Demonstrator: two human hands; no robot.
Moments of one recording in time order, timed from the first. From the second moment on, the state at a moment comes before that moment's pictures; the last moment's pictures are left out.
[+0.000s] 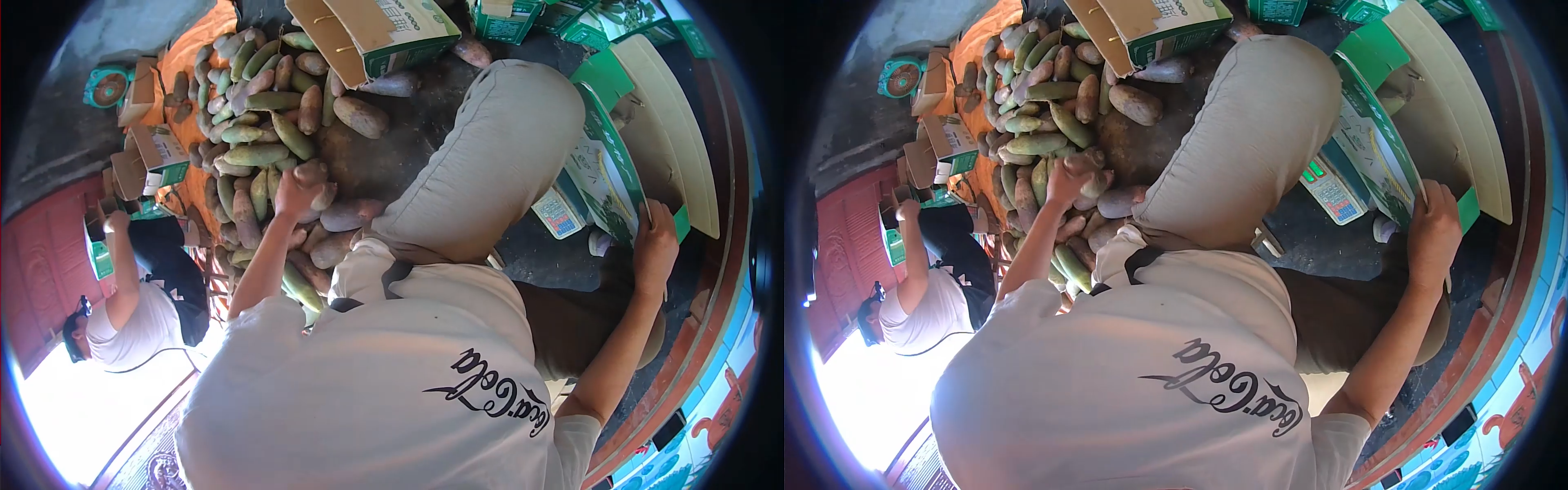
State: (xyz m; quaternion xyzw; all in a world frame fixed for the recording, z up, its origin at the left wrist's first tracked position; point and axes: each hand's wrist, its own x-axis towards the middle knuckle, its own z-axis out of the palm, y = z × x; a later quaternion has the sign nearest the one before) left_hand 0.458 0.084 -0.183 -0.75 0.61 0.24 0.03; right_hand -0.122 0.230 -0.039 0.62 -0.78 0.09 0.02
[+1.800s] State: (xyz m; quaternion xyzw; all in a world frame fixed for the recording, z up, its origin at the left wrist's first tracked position) left_hand 0.497 0.099 -0.262 -0.67 0.66 0.27 0.21; right_hand -0.121 0.231 -0.032 0.60 -0.79 0.12 -0.04
